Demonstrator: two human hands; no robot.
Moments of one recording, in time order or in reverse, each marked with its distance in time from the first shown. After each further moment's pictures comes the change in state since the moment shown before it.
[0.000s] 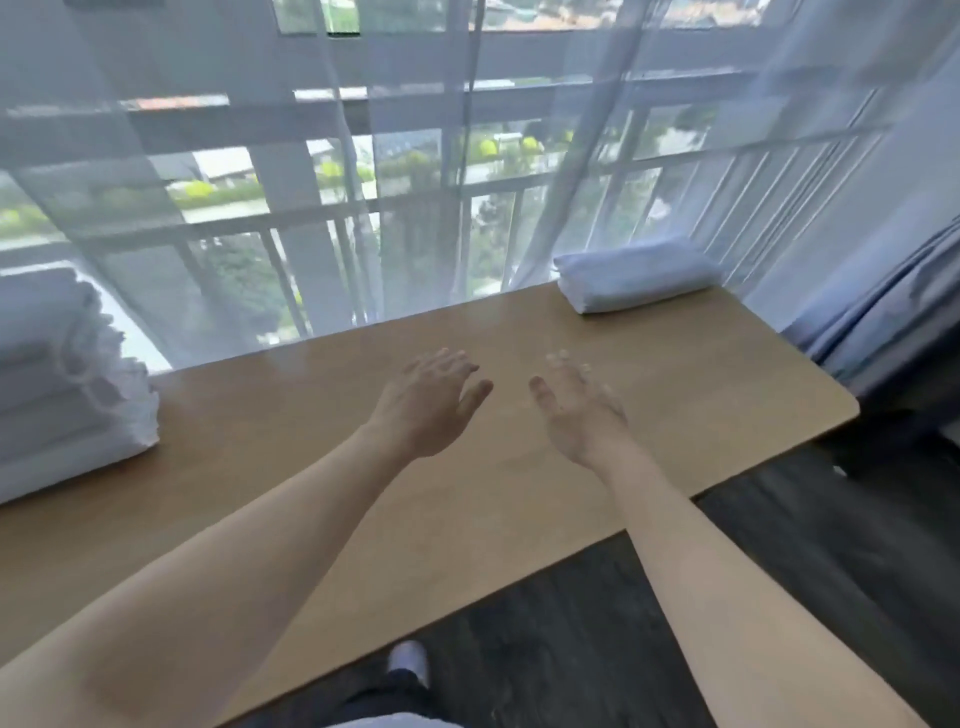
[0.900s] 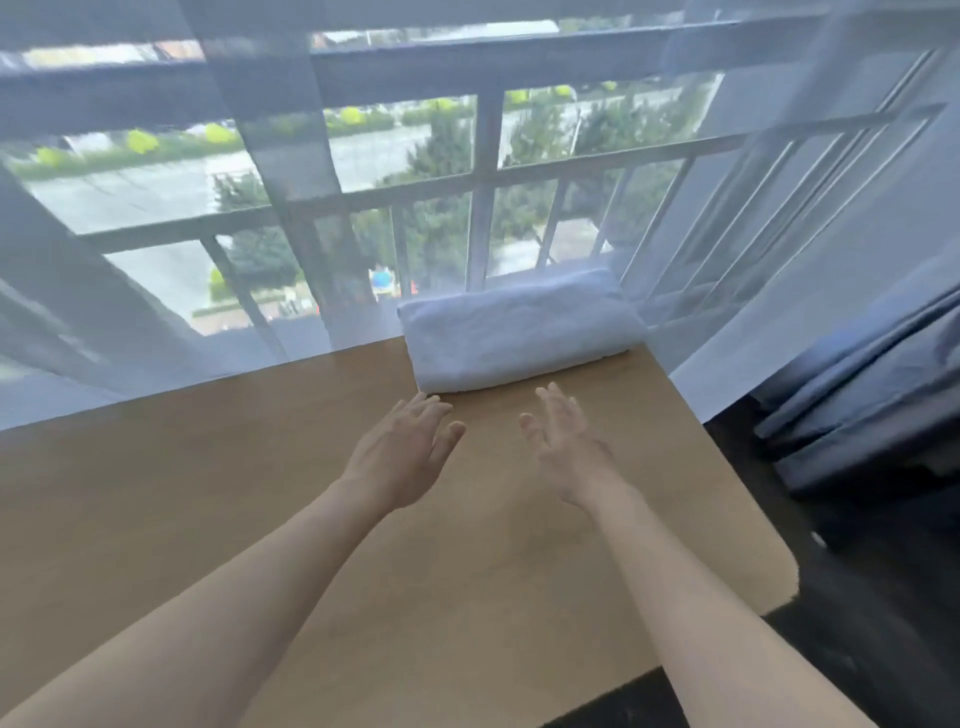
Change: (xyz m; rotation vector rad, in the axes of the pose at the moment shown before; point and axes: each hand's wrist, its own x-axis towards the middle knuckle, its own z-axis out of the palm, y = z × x) left_hand 0.341 0.173 0.161 -0.108 -0.148 -0.205; right_hand 0.289 0.308 -0.113 0.098 -0.238 0.008
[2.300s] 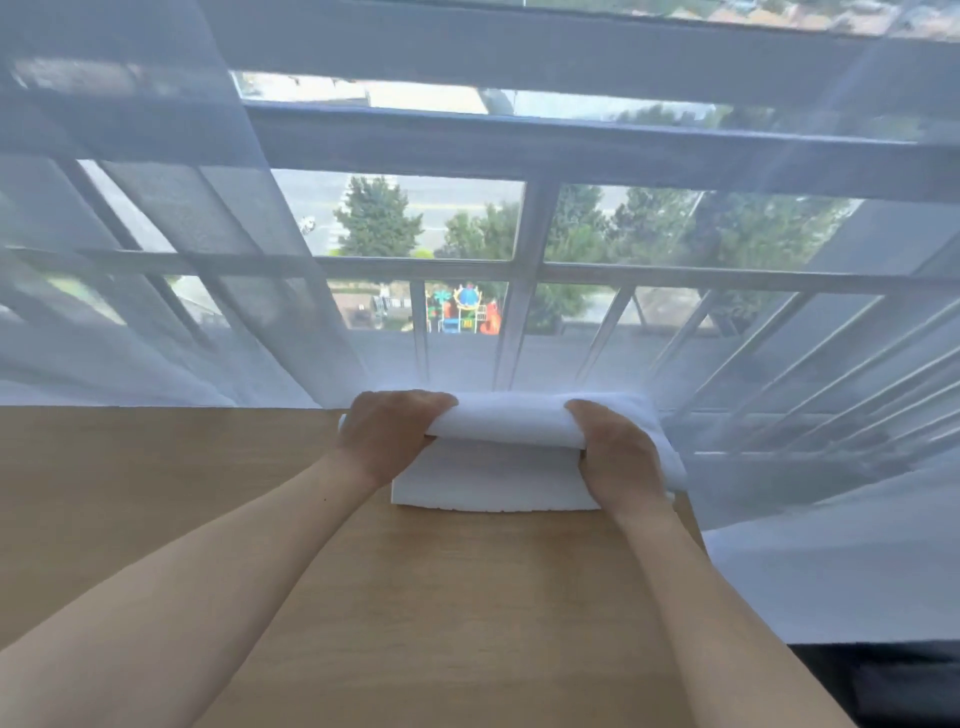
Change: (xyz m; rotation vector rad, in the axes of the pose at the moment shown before) left_hand 0.152 -0.005 -0.042 0.259 0.347 -0.070; right_hand 0.193 0.020 -0.094 -0.329 0.235 -0.419
